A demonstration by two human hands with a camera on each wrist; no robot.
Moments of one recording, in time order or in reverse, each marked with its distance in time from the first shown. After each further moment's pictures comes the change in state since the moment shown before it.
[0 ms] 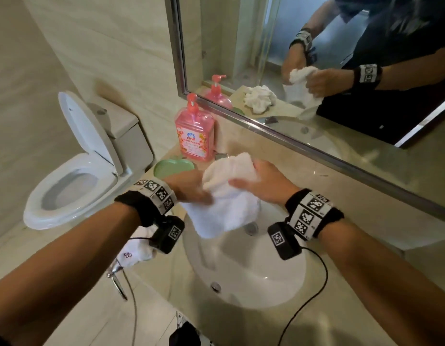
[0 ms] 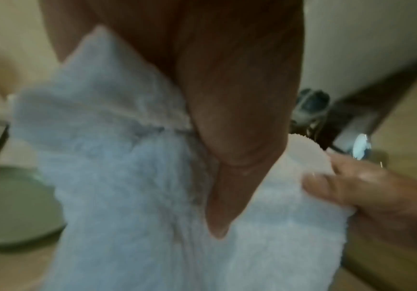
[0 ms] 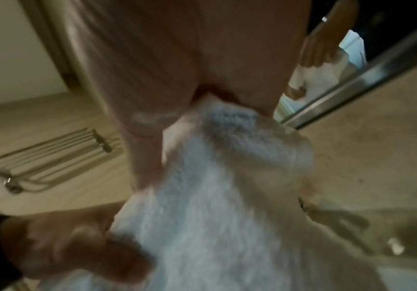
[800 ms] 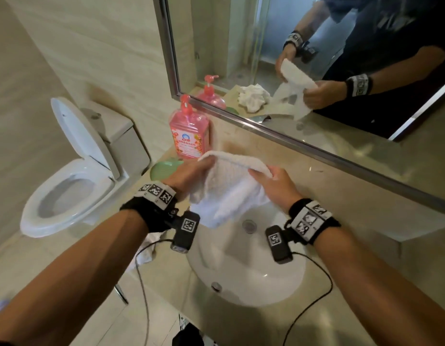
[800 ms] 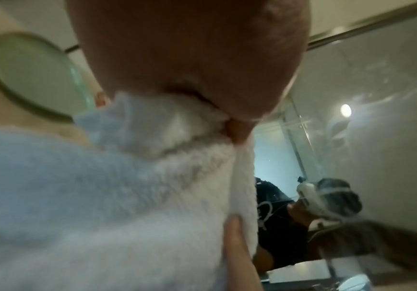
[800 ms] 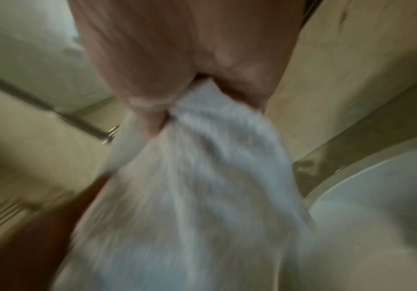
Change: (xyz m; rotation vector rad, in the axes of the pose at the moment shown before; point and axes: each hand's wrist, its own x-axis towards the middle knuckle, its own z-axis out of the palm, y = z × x) left_hand 0.010 0.016 0.005 -1.231 0.226 -0.024; right_hand -0.023 0.031 0.004 0.372 0.264 0.235
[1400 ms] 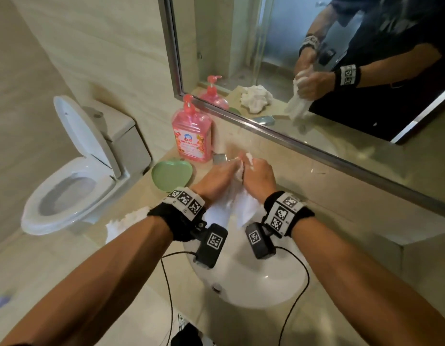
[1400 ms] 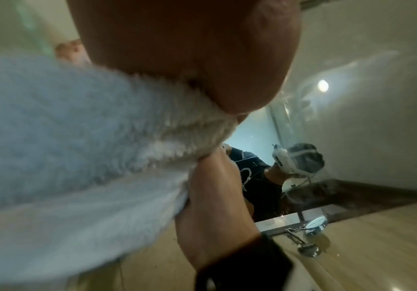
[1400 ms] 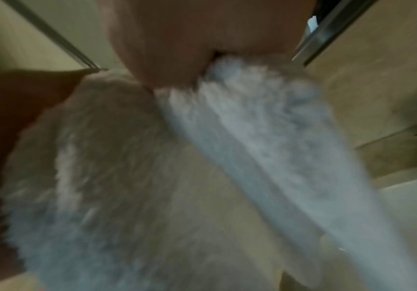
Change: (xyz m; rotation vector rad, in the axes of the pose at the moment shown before) left_hand -0.002 0.001 0.053 0.111 -0.122 0.183; right_hand 0.013 -0.030 0.053 -0.174 0.105 -0.144
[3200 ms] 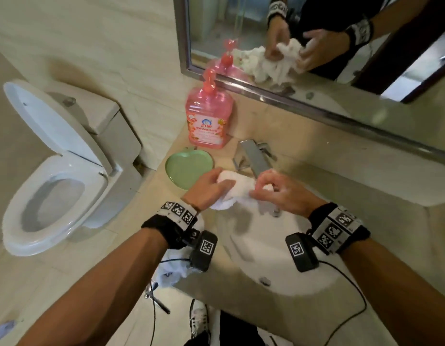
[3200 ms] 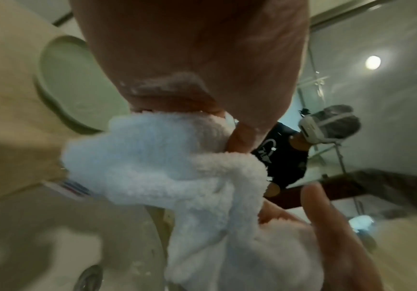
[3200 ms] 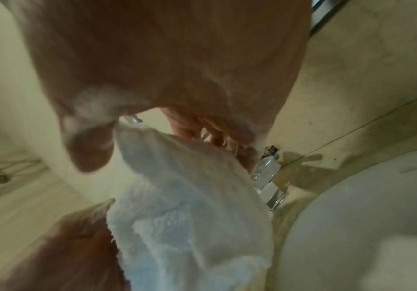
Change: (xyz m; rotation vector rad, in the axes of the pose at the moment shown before) left_hand 0.014 -0.089 -0.159 0.281 -0.120 -0.175; right_hand -0.005 0.003 0.066 -0.158 -0.399 0.126
